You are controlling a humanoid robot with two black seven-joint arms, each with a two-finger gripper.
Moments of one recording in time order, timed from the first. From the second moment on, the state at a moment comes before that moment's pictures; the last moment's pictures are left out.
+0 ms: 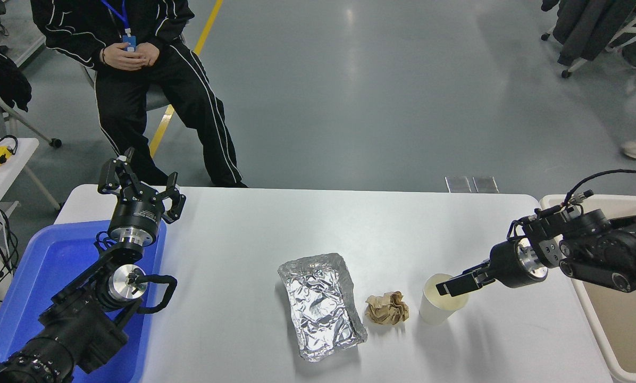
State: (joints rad) left arm -0.53 0.22 -1.06 -0.60 0.23 -0.31 -0.59; right arm 1.26 -0.47 -0.75 0.89 -1.12 0.10 0.60
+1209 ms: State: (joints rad) left arm -0.53 0.22 -1.06 -0.60 0.23 -0.31 -0.59; right arm 1.31 -0.56 -0.48 0.55 -0.69 0.07 0.74
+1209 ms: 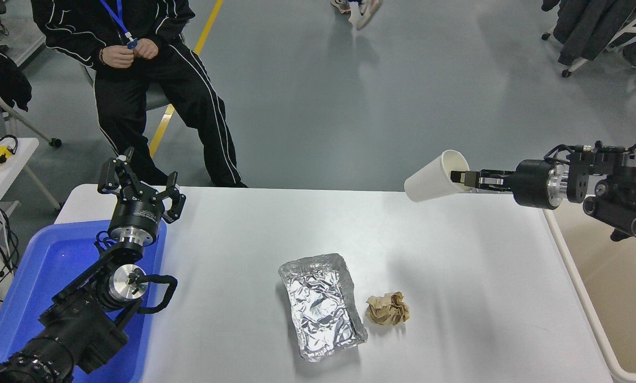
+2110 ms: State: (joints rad) left arm -0.53 0.22 -1.06 -0.60 0.23 -0.31 -0.59; right arm 0.95 -0.59 -0.23 -0.09 -0.25 0.12 0.19
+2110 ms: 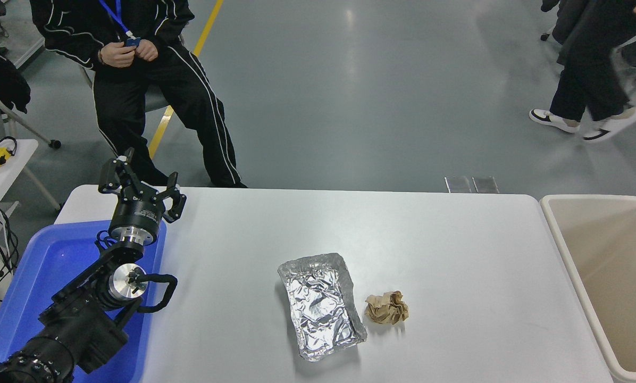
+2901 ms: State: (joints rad) left arm -0.53 0.22 -1.06 -0.60 0.23 -0.31 -0.59; right arm 0.62 -0.41 -0.18 -0.11 -0.24 0.05 0.15
